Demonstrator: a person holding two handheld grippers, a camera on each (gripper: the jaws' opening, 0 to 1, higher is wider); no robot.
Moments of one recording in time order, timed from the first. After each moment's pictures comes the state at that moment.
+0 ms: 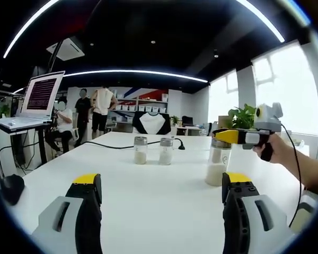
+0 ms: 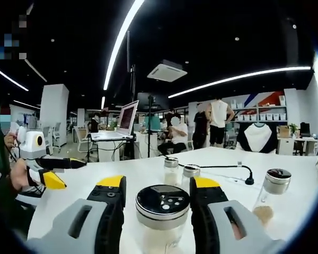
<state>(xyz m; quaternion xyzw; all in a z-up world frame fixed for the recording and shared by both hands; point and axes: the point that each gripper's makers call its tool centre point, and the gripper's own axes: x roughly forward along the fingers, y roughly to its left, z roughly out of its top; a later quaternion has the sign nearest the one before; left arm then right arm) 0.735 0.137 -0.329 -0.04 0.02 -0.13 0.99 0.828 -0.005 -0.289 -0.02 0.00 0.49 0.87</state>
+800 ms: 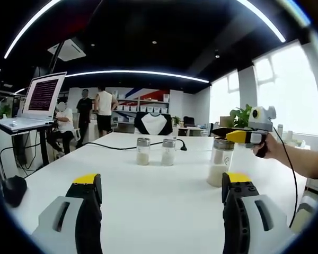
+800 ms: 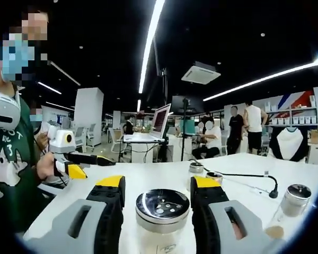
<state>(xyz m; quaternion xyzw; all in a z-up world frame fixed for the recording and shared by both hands) 0.732 0.144 -0.326 -0.04 0.01 -0.12 0.99 0.815 0.000 -0.282 -0.01 -0.02 0.62 0.78</state>
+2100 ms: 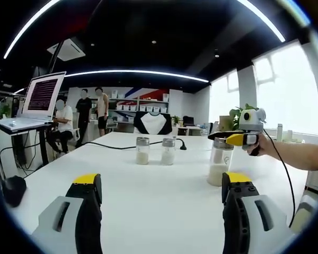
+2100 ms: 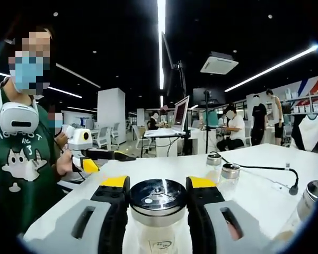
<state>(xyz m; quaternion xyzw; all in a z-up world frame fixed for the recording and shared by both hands) 0.732 0.141 -0.326 -0.04 0.02 -0.12 0.99 0.813 0.001 -0.297 -0.01 0.02 0.70 0.72</state>
